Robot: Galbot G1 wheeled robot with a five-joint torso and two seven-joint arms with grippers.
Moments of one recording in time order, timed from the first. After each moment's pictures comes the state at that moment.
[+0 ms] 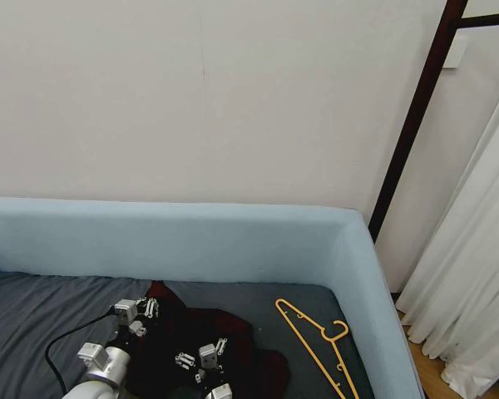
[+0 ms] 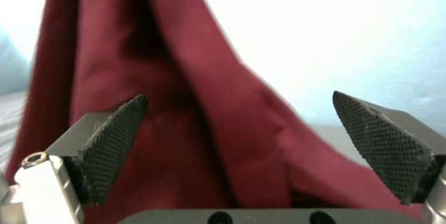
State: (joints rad) left arm 1.35 -1.06 -0.47 -1.78 -0.63 -0.23 0.09; right arm -0.93 1.61 -0.40 1.08 0.20 0.45 0.43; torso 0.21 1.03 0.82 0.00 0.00
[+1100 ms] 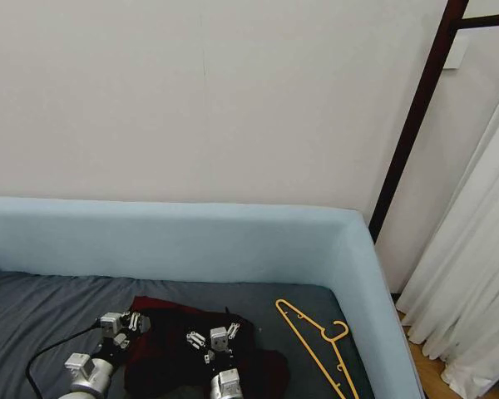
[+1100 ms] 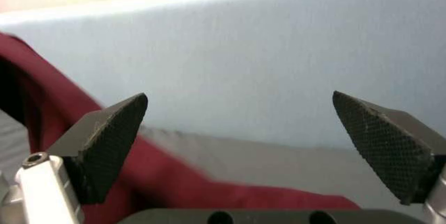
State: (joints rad) left arm 1.33 -1.03 -0.50 -1.57 -0.62 -0.26 0.10; right arm -0.97 1.61 -0.32 1.17 0.12 0.38 0.47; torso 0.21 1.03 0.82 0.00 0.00
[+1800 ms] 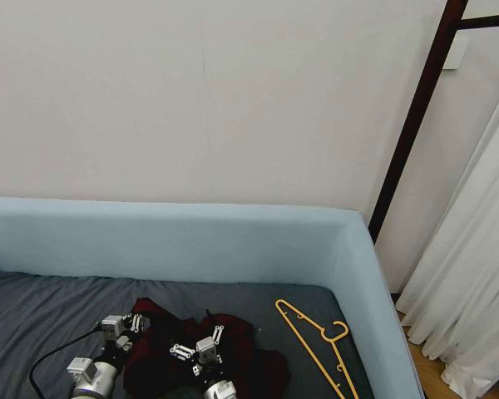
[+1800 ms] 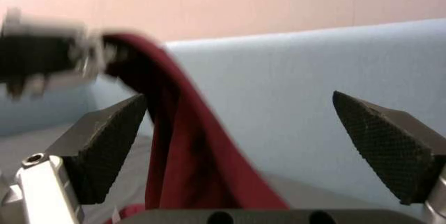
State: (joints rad) left arm 1.35 -1.06 -0.50 -1.64 -0.62 -0.26 0.09; right arm -0.97 1.61 -0.35 1.12 0.05 0.55 0.28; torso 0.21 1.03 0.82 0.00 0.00
